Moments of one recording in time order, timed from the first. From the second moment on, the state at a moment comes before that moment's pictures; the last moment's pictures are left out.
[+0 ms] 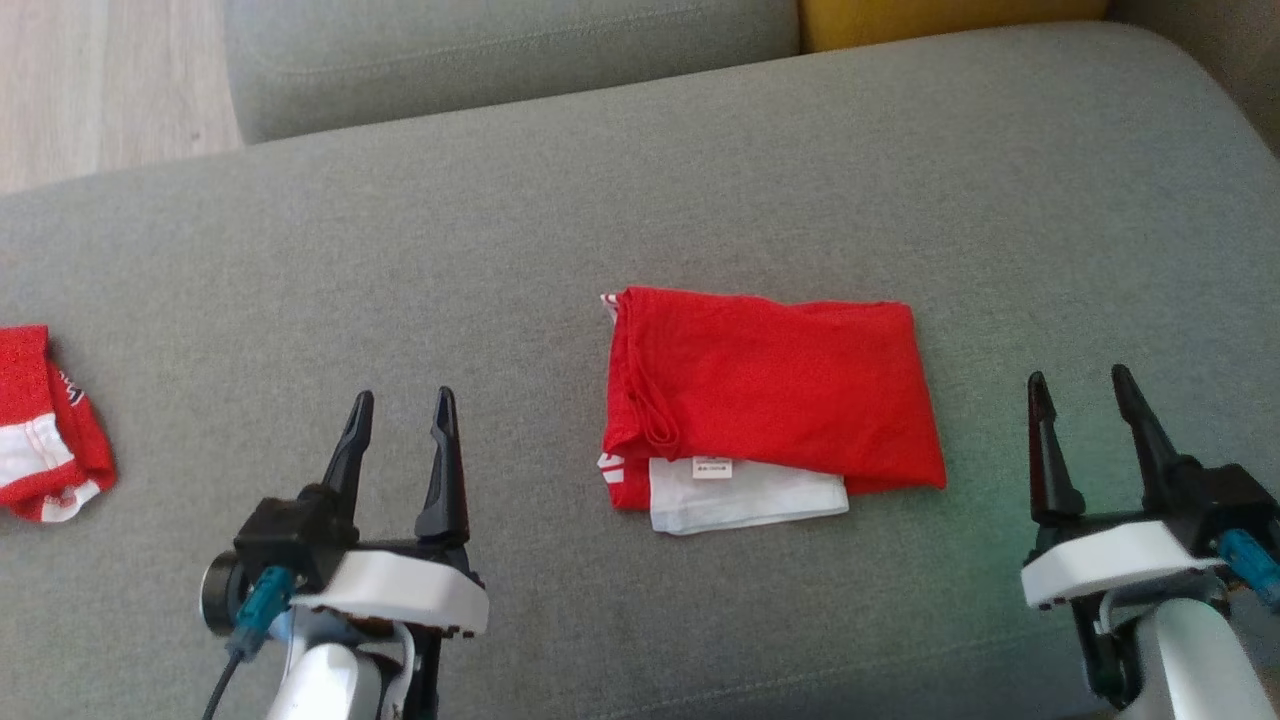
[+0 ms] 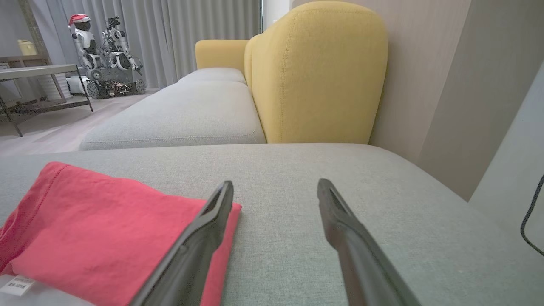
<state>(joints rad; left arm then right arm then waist) -0.03 0.05 -0.25 0.10 -0.24 0.11 -0.25 -0.10 -0.10 -0.06 0.31 0.04 0.13 -0.25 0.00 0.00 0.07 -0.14</state>
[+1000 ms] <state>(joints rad) -0.15 0.05 -0.27 0.13 -0.22 0.09 -0.25 -0.42 -0.06 0.07 0.78 0.26 0.13 -0.16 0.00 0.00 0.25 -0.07</state>
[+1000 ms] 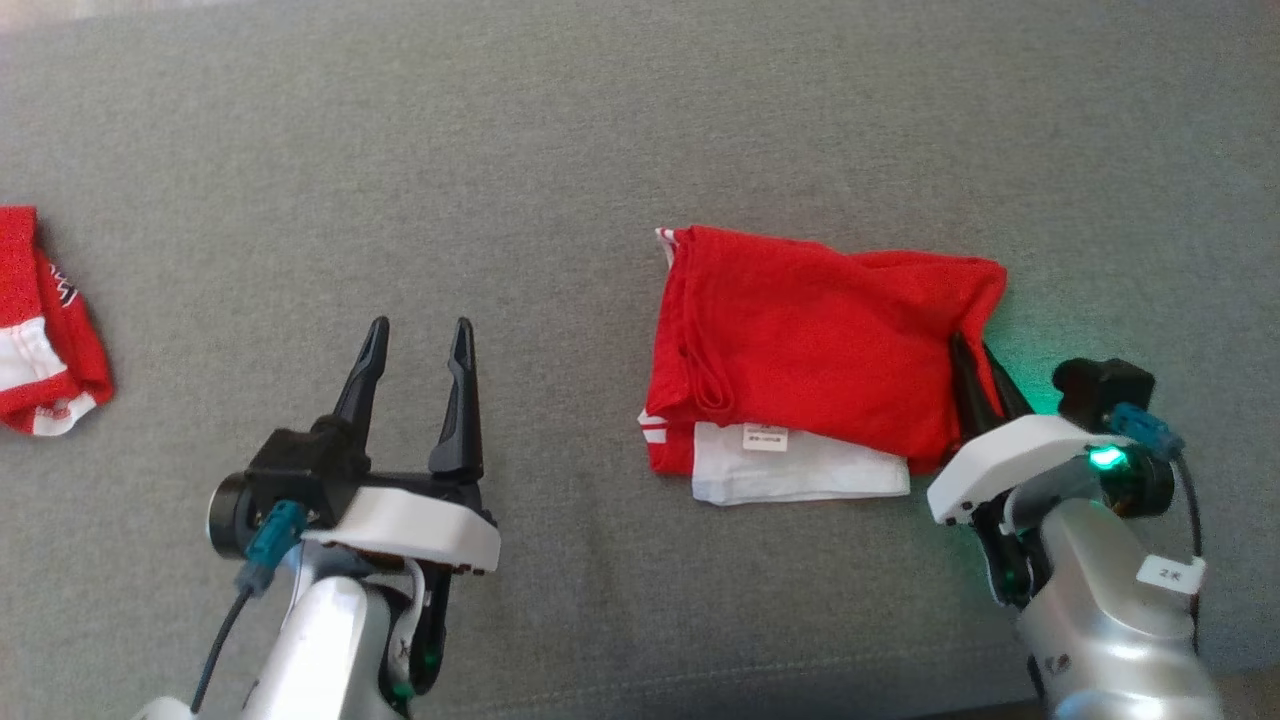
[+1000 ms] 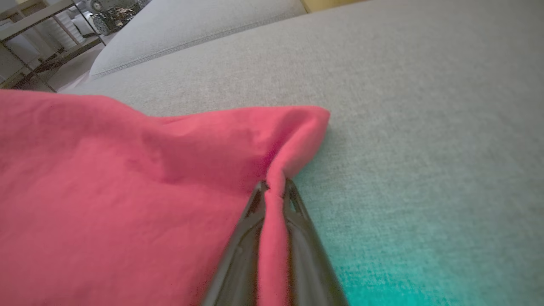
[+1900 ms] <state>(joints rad) -0.26 0.05 -0.21 0.10 -0.18 0.06 -0.25 -0.73 -0.61 0.02 0.66 0.13 0.13 -0.05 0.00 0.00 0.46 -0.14</state>
